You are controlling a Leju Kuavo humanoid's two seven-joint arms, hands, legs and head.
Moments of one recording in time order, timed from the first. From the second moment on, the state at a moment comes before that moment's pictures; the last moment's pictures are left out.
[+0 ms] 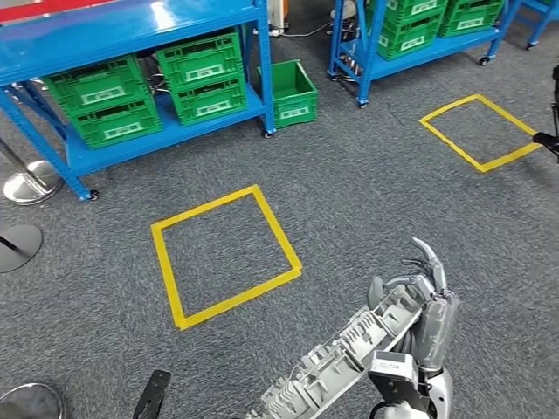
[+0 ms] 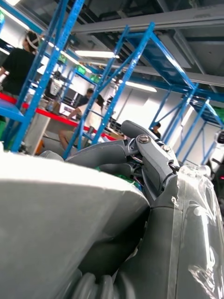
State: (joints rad) left arm -0.12 -0.13 0.92 -0.23 -0.91 0.09 -0.28; right arm 0.12 0.07 0.35 -1.69 0.73 -0.70 -0.43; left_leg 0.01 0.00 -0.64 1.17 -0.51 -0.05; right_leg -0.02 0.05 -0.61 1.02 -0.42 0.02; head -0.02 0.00
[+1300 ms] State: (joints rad) left arm -0.12 -0.13 0.92 -0.23 -0.91 0.09 -0.28; right arm 0.12 0.07 0.34 -1.70 0.71 -0.70 -0.45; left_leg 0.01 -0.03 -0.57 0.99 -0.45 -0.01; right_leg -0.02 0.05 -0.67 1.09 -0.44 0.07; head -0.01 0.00
